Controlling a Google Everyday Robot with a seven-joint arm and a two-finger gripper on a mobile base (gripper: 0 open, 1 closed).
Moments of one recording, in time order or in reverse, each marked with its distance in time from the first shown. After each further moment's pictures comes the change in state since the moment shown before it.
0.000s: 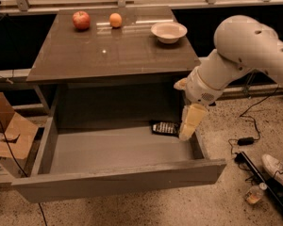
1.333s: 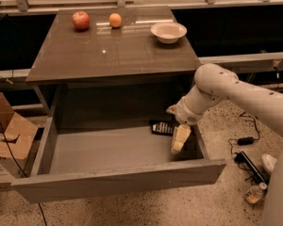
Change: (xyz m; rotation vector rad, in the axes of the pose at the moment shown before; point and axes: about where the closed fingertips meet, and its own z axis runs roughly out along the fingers) arm 0.061 -0.032 0.152 -0.126 -0.041 0.015
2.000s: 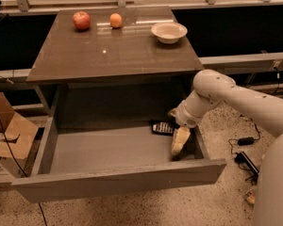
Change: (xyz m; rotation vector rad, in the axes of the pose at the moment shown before) arm 0.023 -0.012 0.023 0.001 0.017 0.043
